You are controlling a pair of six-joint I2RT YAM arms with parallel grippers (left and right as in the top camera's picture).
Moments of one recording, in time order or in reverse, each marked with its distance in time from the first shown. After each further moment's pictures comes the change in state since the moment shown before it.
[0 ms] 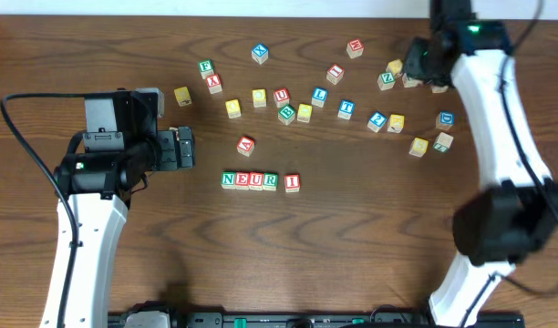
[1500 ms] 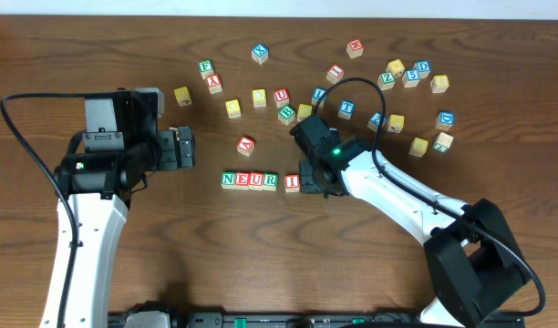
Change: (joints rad) left arm 0.000 0.000 0.000 0.000 0.000 0.000; right arm 0.561 -0.172 -0.813 0.400 -0.063 0.188
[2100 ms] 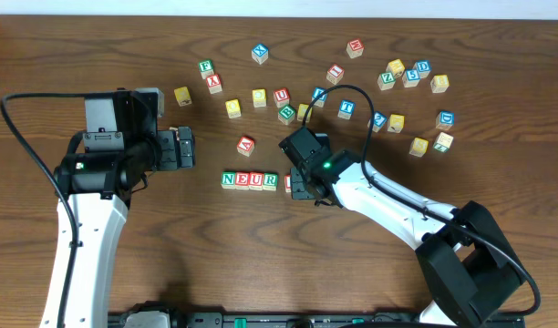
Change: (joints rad) left arm 0.000 0.000 0.000 0.000 0.000 0.000; right arm 0.066 0.000 -0.058 0.111 0.040 0.033
